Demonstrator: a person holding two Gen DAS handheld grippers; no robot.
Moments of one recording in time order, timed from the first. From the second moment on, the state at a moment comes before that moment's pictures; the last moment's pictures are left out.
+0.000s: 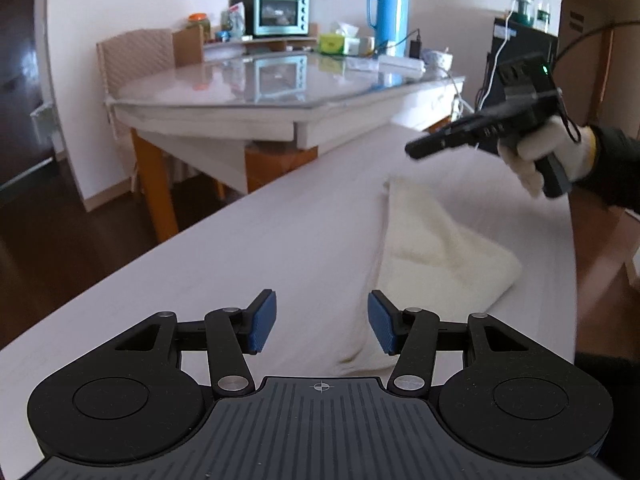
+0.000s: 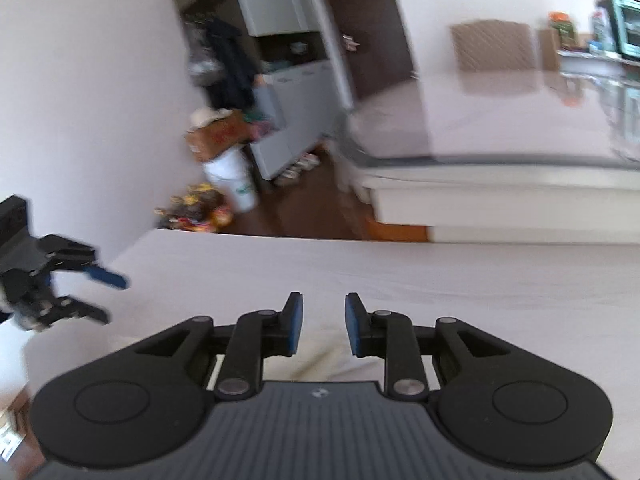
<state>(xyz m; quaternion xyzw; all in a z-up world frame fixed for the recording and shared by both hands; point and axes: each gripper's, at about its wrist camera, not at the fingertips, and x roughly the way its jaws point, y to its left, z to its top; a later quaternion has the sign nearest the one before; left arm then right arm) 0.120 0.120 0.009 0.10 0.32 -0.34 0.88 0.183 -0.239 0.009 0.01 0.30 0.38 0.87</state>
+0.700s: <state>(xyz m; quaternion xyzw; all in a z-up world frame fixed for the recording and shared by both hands) 0.124 0.090 -0.022 0.13 0.37 -0.25 0.89 0.096 -0.212 -0.011 -0.12 0.34 0.32 0.88</state>
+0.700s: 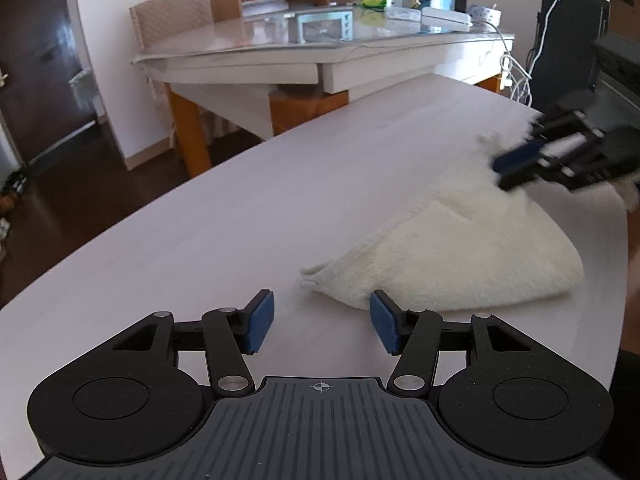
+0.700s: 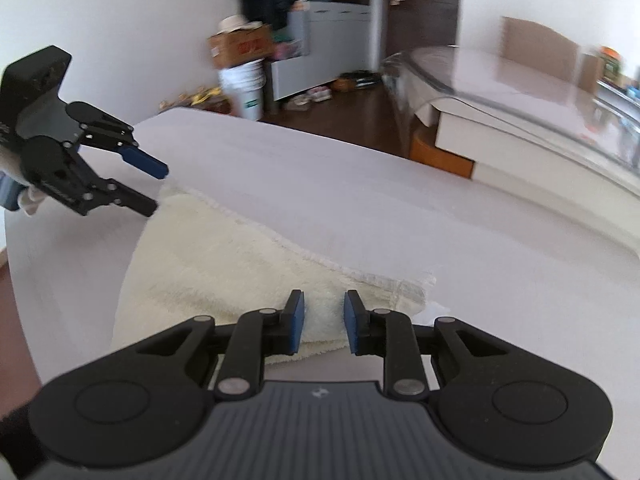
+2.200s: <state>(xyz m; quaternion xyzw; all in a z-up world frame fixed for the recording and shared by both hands) 0.083 0.054 -0.011 0.07 0.35 -0.10 0.93 0.048 -0.245 -0.004 -0.09 0.30 0.29 0.90</state>
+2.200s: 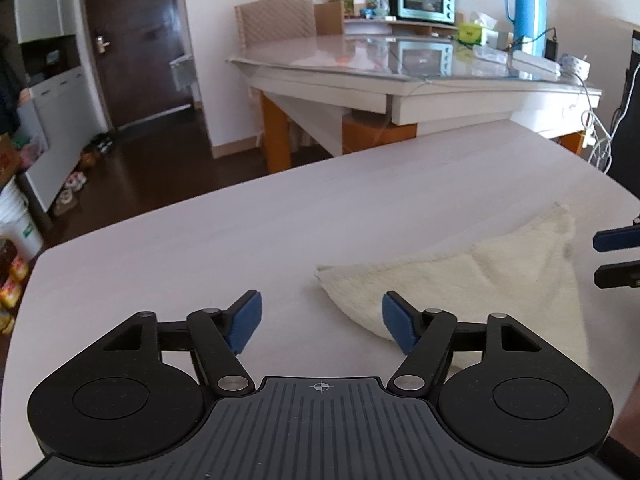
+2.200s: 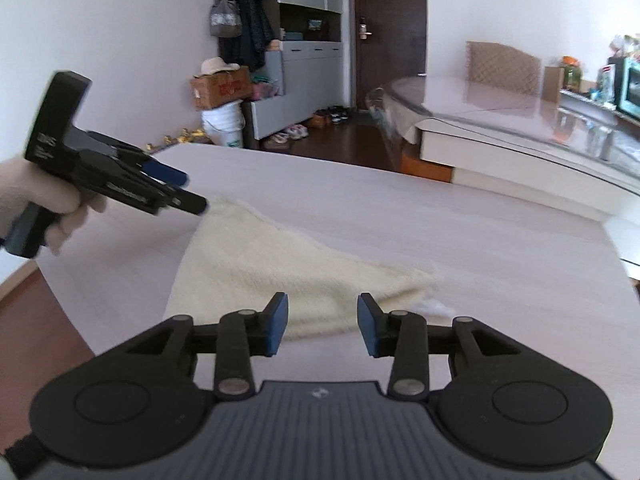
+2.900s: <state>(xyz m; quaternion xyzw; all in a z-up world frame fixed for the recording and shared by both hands) -0.029 0.023 -0.001 0.03 0.31 -0.06 0.95 -0.018 -0.262 0.013 -0.05 0.28 0.22 0.93</state>
